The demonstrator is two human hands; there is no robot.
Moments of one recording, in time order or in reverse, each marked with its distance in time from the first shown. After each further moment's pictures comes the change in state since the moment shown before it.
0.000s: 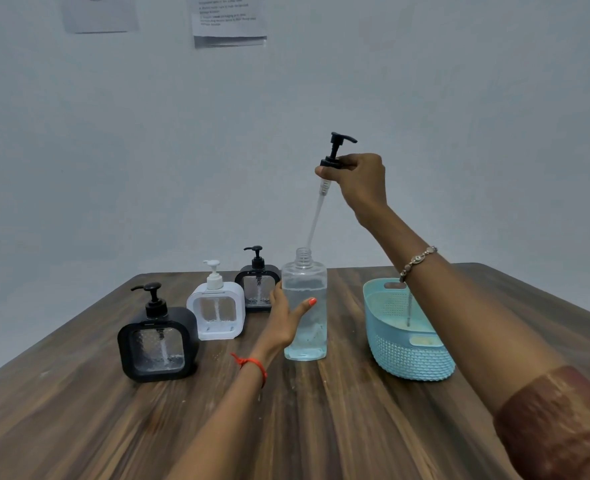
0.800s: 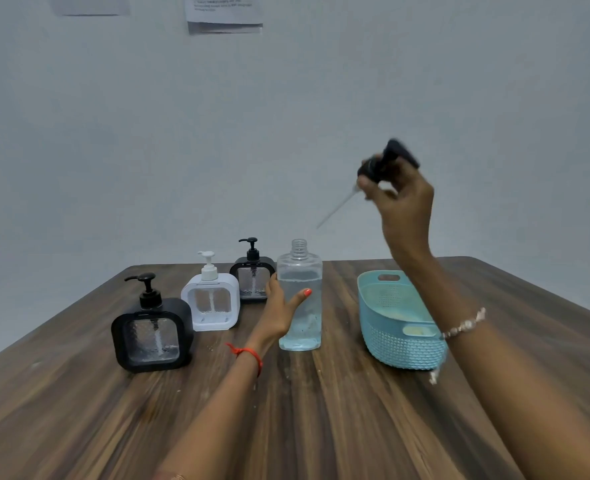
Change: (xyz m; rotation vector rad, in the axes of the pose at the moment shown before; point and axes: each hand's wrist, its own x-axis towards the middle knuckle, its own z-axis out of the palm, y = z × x) left_hand 0.006 -0.010 -0.001 0.007 0.006 -0.011; right_hand -0.057 0.017 -0.048 0.163 0.100 -0.285
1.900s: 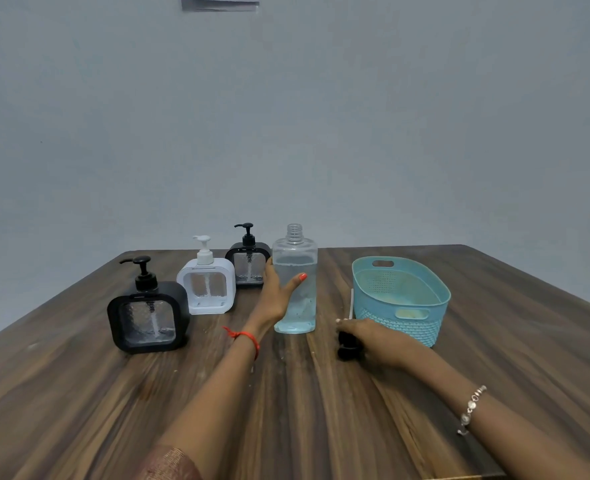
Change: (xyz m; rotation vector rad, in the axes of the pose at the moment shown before) left_hand -0.018 0.024 0.006 -0.063 0.043 -0.007; right_hand -0.134 0.091 -0.060 -1.036 -1.265 0.357
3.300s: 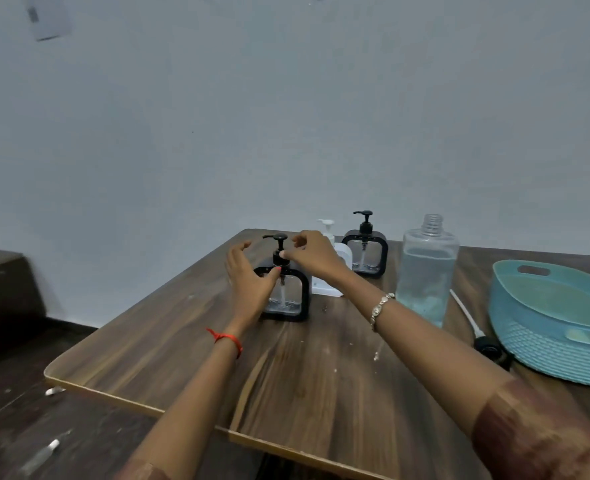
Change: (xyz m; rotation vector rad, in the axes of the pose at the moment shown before) left_hand -0.082 0.009 -0.202 0.545 0.718 0.106; right_hand 0.147 -0.259 -0.040 0.793 0.252 -0.149
